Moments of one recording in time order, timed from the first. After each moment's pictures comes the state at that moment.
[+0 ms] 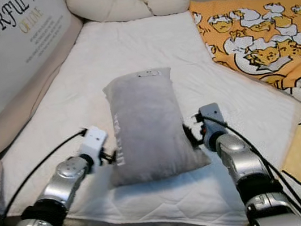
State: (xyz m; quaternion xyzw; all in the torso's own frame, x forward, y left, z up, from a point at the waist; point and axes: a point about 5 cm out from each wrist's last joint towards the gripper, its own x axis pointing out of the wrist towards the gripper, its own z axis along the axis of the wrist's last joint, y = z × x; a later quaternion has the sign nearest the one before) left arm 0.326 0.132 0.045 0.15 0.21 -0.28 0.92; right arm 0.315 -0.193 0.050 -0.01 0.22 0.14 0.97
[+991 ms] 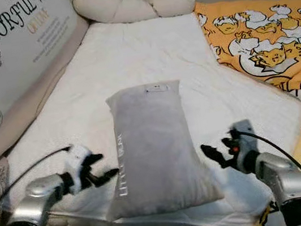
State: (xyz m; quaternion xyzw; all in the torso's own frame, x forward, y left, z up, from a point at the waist) left arm 0.295 0.188 0.040 0.05 0.24 -0.38 0.89; right arm 0.266 -0.258 0.045 0.09 0.27 0.17 0.94
